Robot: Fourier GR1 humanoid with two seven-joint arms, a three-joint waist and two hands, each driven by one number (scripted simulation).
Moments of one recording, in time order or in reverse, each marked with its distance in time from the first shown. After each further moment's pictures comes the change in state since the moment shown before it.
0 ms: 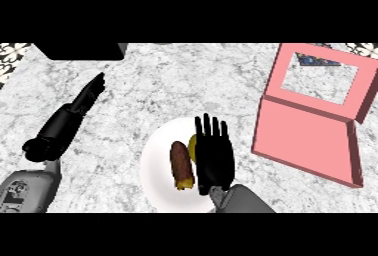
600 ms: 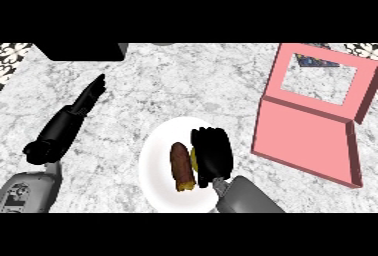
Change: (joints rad) left arm 0.013 -0.029 0.020 -0.019 -0.033 -0.024 0.004; right arm -0.043 -0.013 -0.018 0.120 0.029 -0.127 -0.202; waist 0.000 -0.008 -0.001
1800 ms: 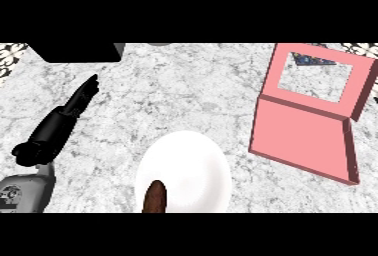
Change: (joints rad) left arm 0.015 0.007 0.038 -0.014 -0.001 -0.027 0.003; right arm 0.220 -0.313 0.324 -0.857 -0.005 0.225 -0.434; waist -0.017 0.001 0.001
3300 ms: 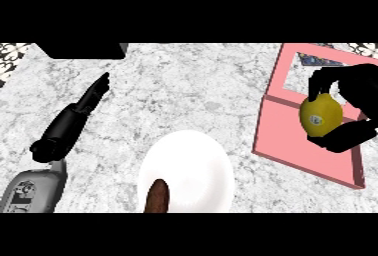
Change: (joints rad) left arm -0.032 -0.050 -0.020 0.013 -0.042 0.006 0.004; right arm -0.243 -0.135 -1.055 0.373 -0.453 0.385 -0.074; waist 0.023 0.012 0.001
